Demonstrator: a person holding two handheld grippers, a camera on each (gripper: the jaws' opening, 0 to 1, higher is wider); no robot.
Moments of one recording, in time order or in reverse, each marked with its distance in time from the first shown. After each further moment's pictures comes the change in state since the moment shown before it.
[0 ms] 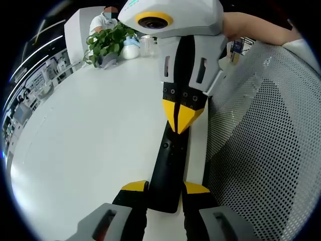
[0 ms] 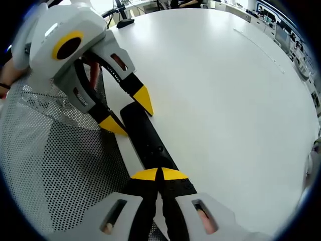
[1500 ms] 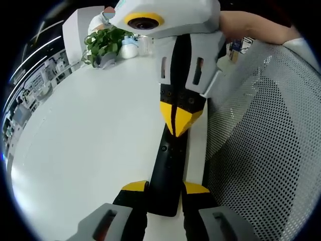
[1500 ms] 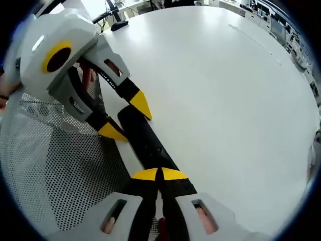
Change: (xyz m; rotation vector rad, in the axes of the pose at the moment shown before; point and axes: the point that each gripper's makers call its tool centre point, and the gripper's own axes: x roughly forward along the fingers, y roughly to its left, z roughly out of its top) left arm 0.001 -0.001 0.001 0.013 0.010 -0.004; right arm 0.001 0.000 0.003 0.098 -0.002 0.016
